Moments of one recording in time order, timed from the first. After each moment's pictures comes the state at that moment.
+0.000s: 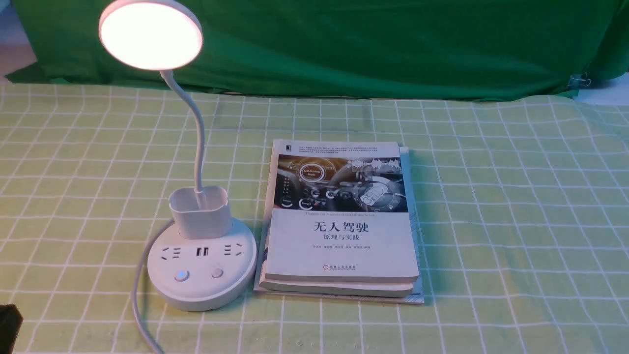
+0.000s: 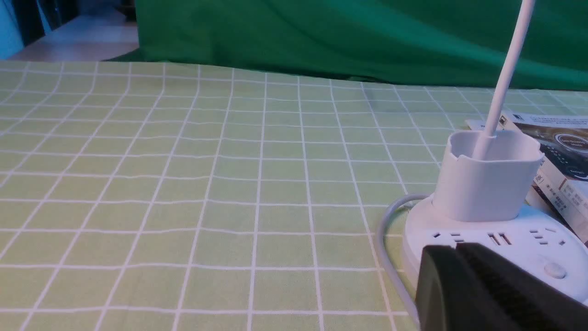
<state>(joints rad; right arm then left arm) 0.09 0.00 0.01 0.05 0.25 0.11 0.03 0.00 0.01 -0.17 0.24 0.18</state>
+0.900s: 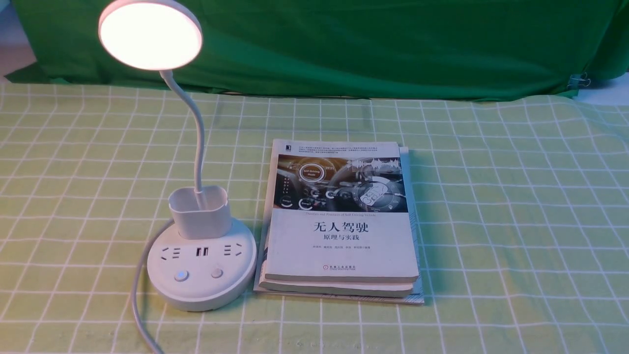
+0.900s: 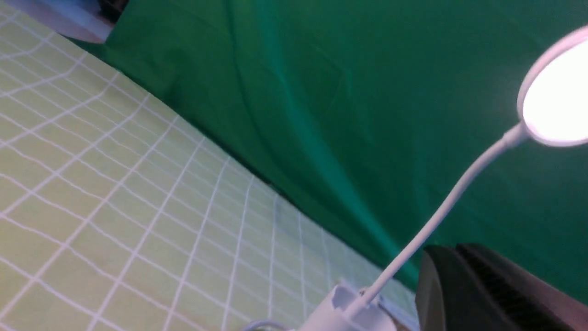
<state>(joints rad) 0.09 0.00 0.01 0.05 0.25 0.11 0.03 0.00 0.01 -0.70 -0.03 0.06</state>
